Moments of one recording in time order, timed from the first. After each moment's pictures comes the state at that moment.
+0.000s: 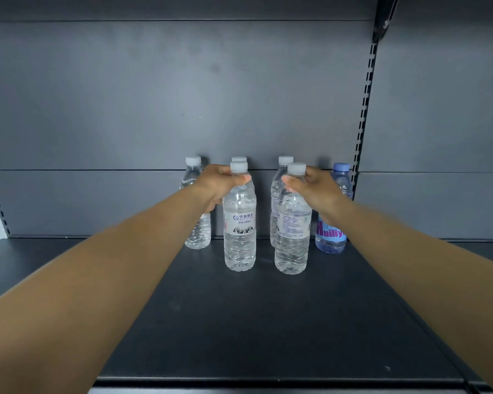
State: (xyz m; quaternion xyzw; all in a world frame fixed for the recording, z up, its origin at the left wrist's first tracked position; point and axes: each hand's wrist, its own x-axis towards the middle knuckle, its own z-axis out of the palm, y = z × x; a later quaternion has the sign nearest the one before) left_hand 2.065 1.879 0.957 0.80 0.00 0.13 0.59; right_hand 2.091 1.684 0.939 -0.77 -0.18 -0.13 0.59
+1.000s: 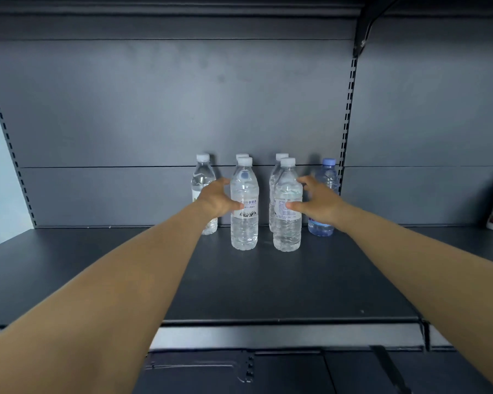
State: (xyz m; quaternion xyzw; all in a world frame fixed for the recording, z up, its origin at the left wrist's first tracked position) left_hand 1.995 1.884 0.932 0.91 0.03 0.14 0.39; right_hand 2.014 1.661 0.927 -0.92 -0.17 -0.11 0.35
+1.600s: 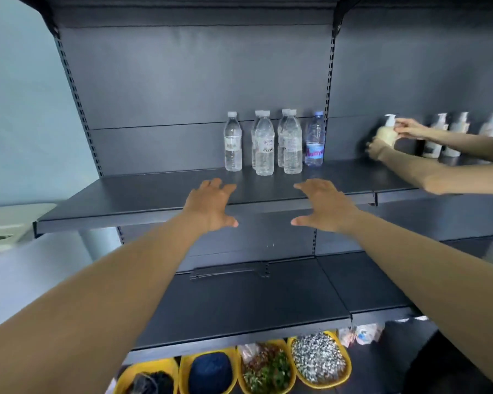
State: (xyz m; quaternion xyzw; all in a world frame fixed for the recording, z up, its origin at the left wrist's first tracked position) left_hand 1.681 1.971 0.865 0.99 -0.09 0.10 0.00; right_hand 1.694 1.723 0.850 -0.98 -0.14 -0.11 0.11
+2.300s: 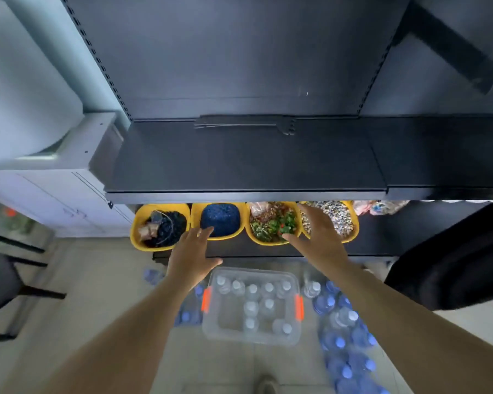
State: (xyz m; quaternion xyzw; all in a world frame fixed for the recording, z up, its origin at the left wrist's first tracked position) left_hand 1.586 2.016 0.442 0.97 0.09 -0.13 0.15; right_hand 1.642 1.757 0.462 -0.93 -0.08 0.06 0.35
